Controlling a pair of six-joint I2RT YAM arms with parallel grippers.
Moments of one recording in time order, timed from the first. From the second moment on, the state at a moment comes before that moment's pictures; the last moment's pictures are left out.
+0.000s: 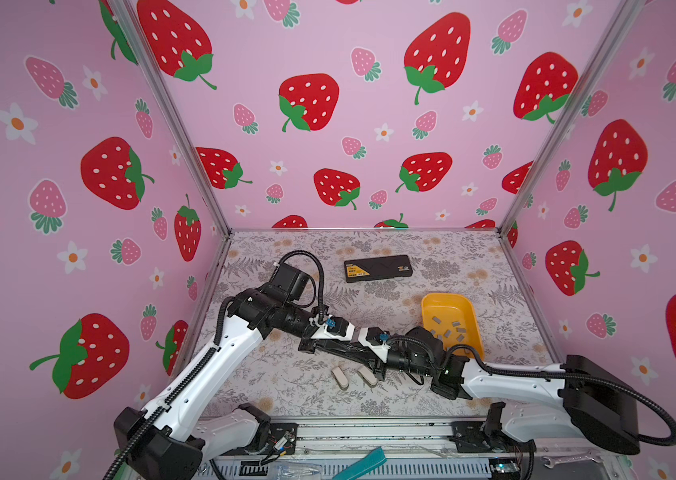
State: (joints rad) left arm -0.47 1.17 1.18 -1.09 0.90 1.27; right arm 1.18 1.30 0.51 0.61 -0.22 -0.06
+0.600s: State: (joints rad) left arm -0.32 1.12 1.16 -0.99 1.13 1.20; right arm 1.17 1.21 0.45 0.66 -0.16 -0.01
